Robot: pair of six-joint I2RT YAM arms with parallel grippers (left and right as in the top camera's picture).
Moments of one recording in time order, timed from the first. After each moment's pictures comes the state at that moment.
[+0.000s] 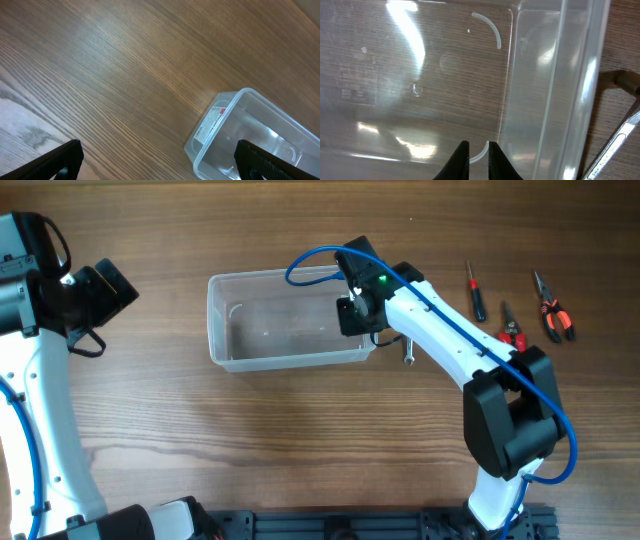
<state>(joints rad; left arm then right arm) 0.29 1.48 1.66 -1.28 -0.03 -0.41 0.50 1.97 1.49 -0.82 0.04 0.32</state>
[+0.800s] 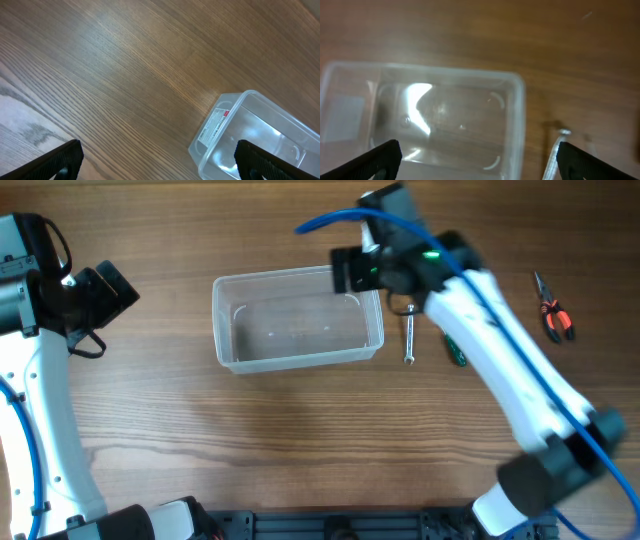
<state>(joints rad) 0.29 1.48 1.66 -1.29 -0.03 -0.41 0.47 1.75 1.76 -0.97 0.09 0.29</state>
